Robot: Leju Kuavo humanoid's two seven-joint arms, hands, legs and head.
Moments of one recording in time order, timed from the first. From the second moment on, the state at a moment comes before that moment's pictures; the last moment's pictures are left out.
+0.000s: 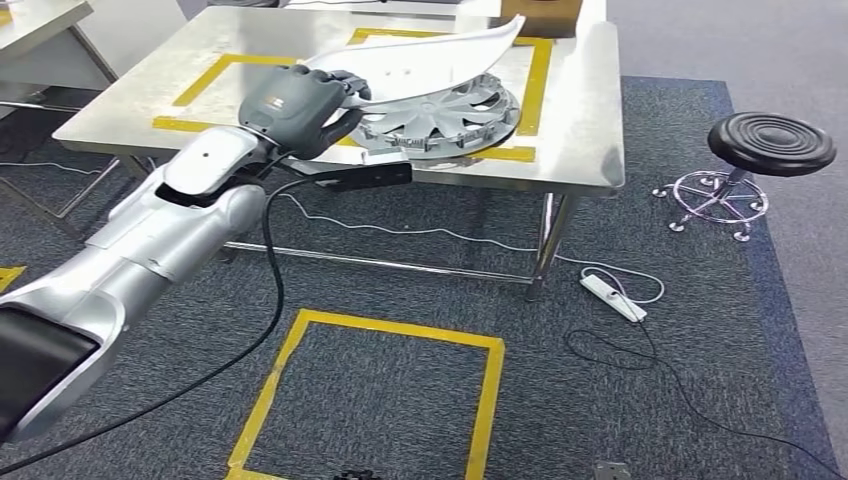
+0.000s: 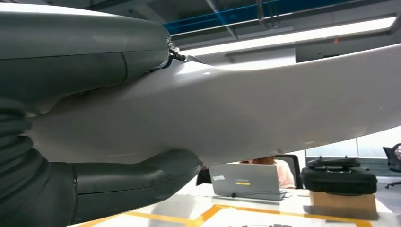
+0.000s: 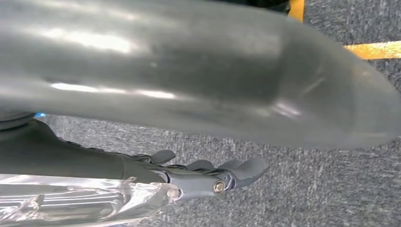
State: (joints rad) left arm -1.08 0.01 -0.74 -0.78 -1.07 0.28 -0.17; right arm -0.13 0.17 -1.29 -0.20 1.14 -0.24 -0.20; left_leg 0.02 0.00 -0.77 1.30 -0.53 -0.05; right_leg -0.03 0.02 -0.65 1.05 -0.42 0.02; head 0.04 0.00
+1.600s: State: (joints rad) left arm -1.08 0.00 -0.74 -0.77 -1.06 0.28 -0.18; right arm -0.12 0.17 -1.29 -0.20 1.13 -0.24 -0.20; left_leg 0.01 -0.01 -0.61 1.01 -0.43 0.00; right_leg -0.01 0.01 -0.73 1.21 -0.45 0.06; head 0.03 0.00
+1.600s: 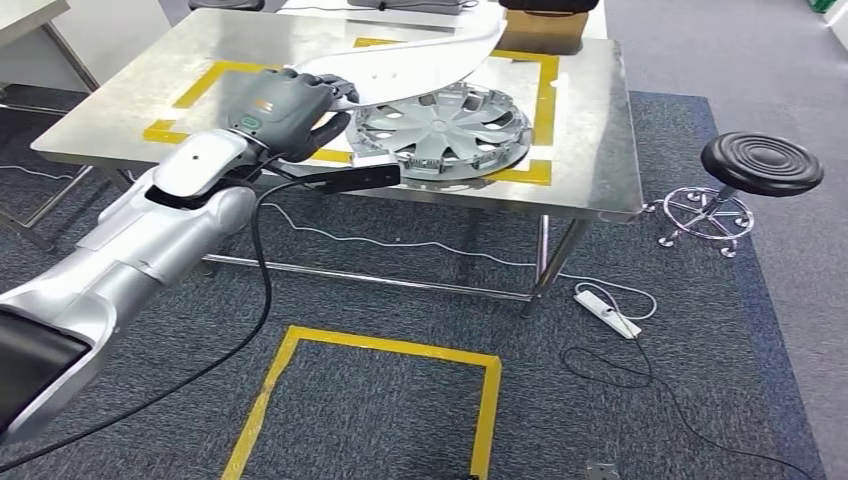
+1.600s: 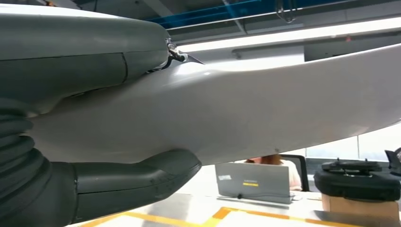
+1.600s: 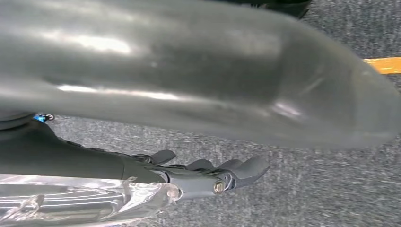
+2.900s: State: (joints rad) left arm -1.04 0.04 -0.74 -0.81 -1.06 0.28 -0.17; right arm -0.12 0.16 -1.27 -0.20 1.15 -0.25 -0.19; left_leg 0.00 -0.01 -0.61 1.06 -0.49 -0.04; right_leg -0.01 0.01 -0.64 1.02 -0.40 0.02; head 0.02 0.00
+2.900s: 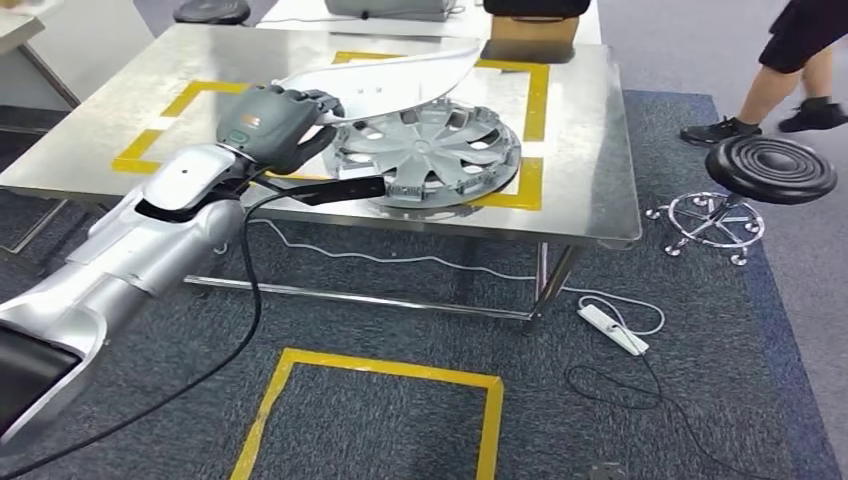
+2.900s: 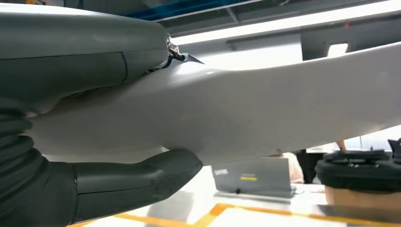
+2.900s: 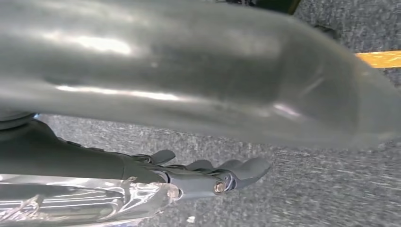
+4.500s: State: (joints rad) left arm -1.08 0.01 -0.74 -0.79 -1.07 0.29 -0.18; right arm -0.13 0.16 -1.26 -0.20 1.14 -0.24 -0.18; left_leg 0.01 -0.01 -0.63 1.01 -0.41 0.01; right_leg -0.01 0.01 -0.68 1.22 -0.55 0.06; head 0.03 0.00
